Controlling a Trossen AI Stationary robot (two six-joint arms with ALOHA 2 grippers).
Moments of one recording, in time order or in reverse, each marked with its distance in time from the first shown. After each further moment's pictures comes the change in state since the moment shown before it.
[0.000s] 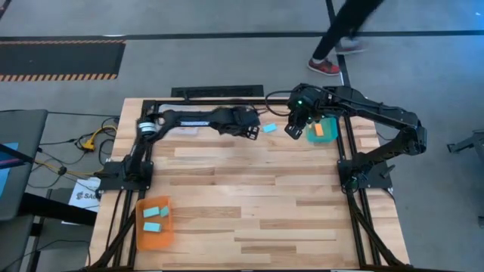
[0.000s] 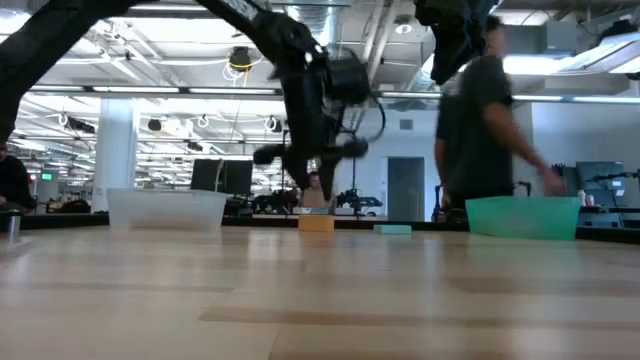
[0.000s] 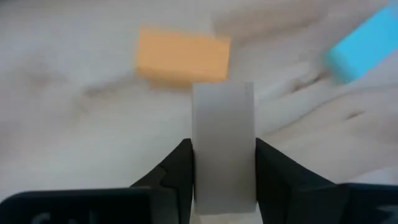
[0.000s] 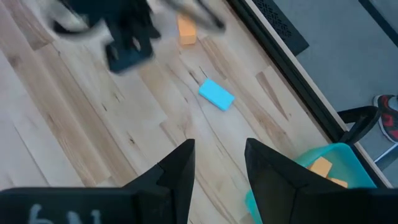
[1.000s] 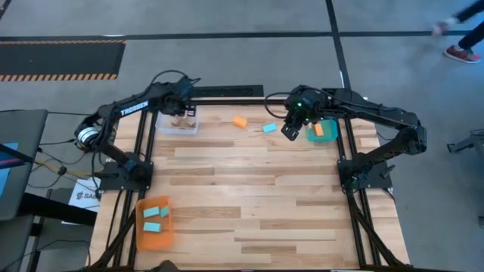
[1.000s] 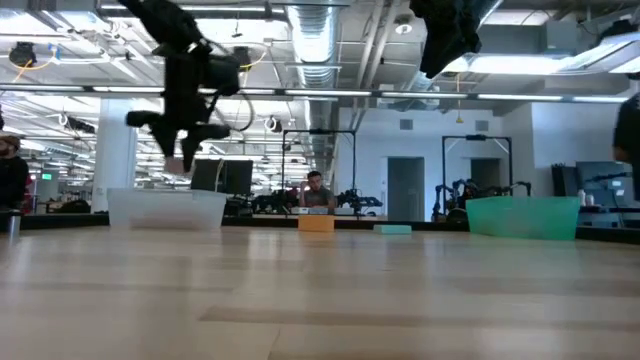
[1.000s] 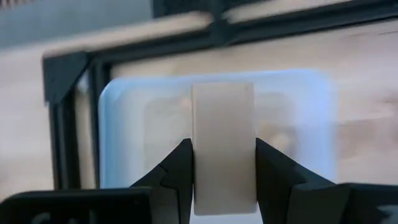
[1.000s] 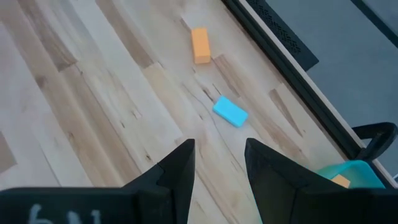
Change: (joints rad) left arm 0.497 -0.618 -0.513 -0.175 -0.016 0.300; right arm 0.039 0.000 0.000 0.062 0.000 0.030
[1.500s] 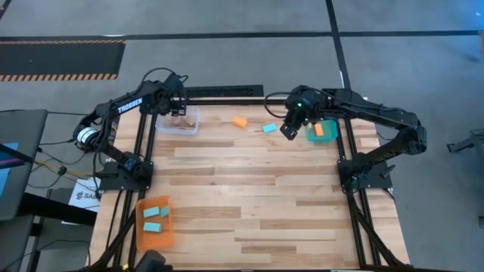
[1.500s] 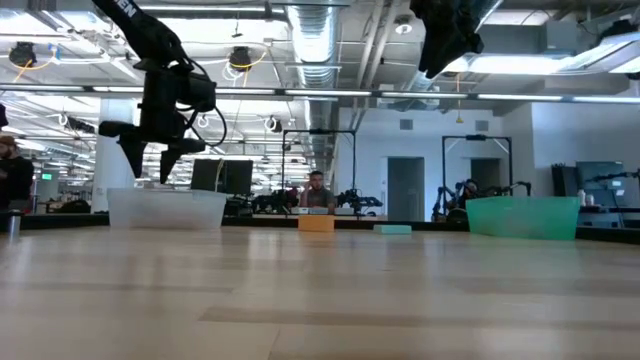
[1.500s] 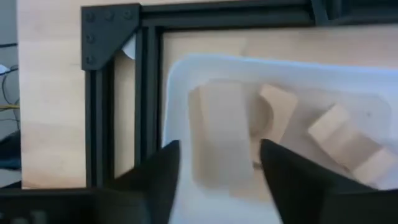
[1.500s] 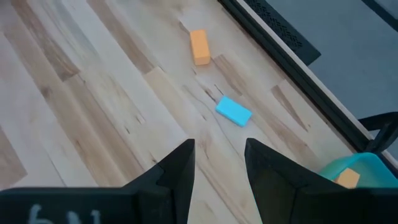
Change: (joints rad) left arm 0.209 -0.024 -0.111 0.020 0.052 0.053; right arm 0.005 0.000 0.000 0.010 0.002 0.071
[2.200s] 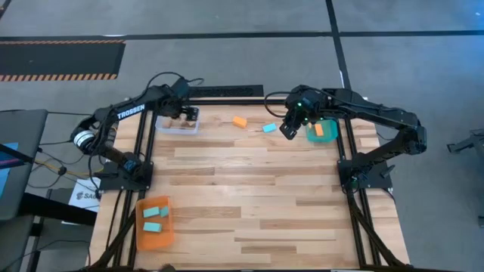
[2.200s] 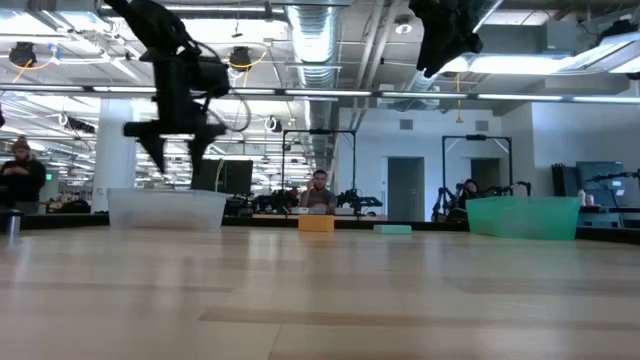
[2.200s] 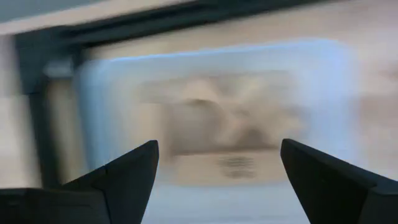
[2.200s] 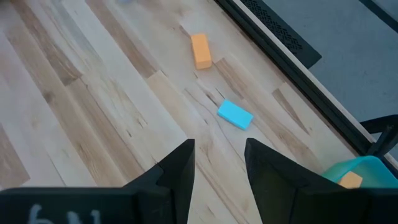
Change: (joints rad) left arm -0.125 -0.045 0.000 0.049 0.085 0.057; right arm -0.001 0.000 0.000 0.014 0.000 0.006
